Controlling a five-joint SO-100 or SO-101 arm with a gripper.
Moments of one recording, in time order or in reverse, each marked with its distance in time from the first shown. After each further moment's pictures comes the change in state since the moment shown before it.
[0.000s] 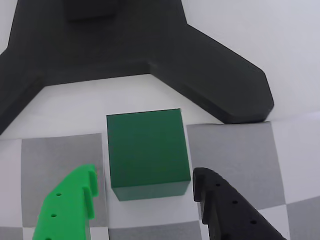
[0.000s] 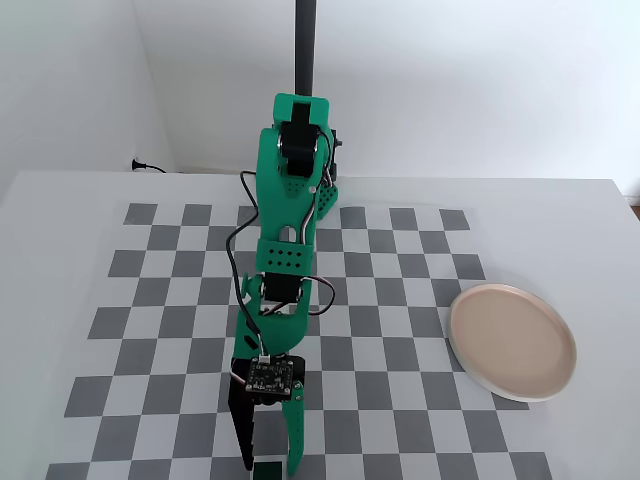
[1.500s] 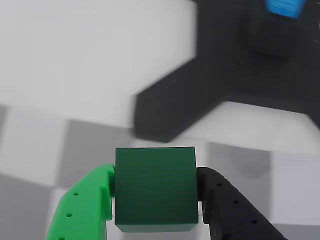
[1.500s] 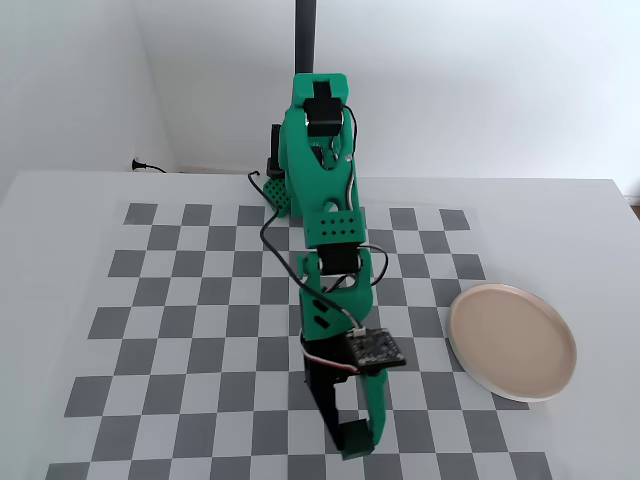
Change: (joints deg) arm -14.7 14.9 4.1 11.9 -2.8
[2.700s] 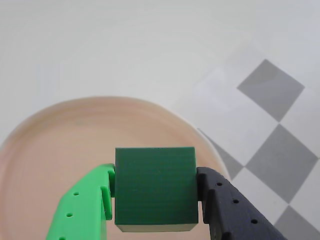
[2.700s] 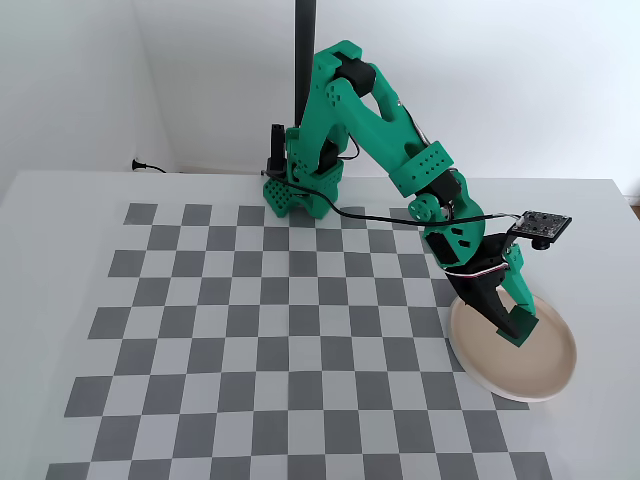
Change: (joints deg) arm -36.3 10.7 11.2 -4.7 2.1
